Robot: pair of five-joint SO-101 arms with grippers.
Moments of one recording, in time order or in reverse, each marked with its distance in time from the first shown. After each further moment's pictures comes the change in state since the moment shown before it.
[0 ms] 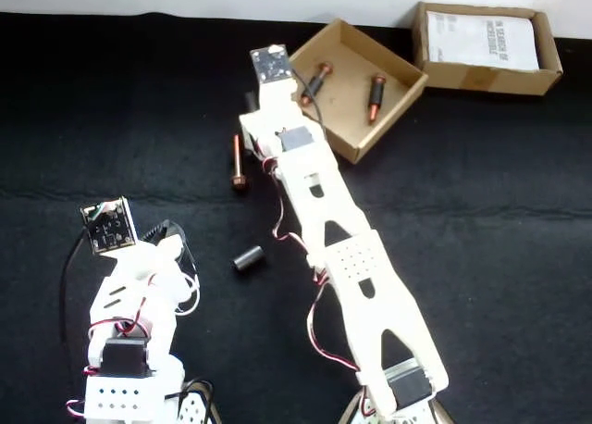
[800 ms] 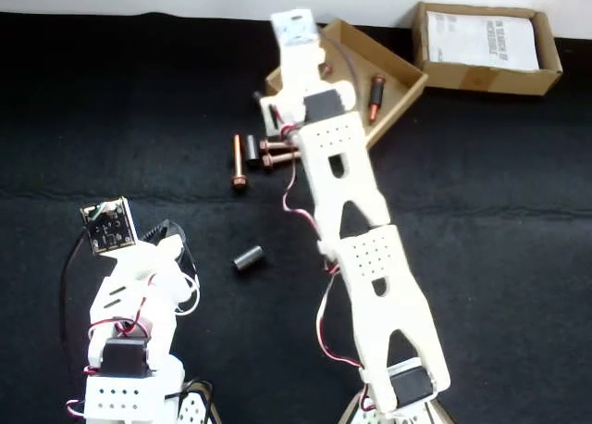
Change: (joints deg) left arm 0.0 0.0 0.0 0.0 0.0; right arm 3.1 -15.6 -14.2 41.2 0.0
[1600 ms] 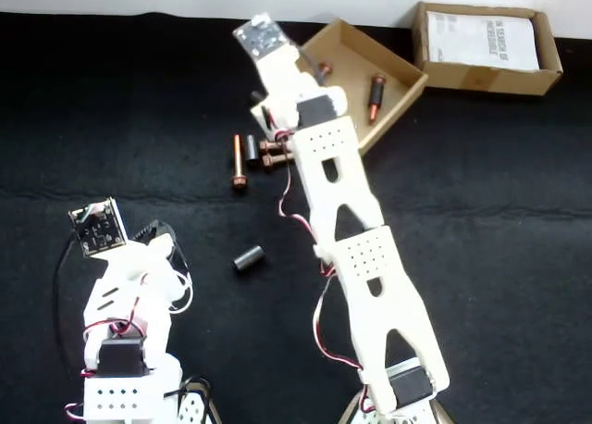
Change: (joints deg) left arm -3.6 0.0 0.0 0.0 0.0; right arm -1.4 6.9 -0.4 -14.0 21.2
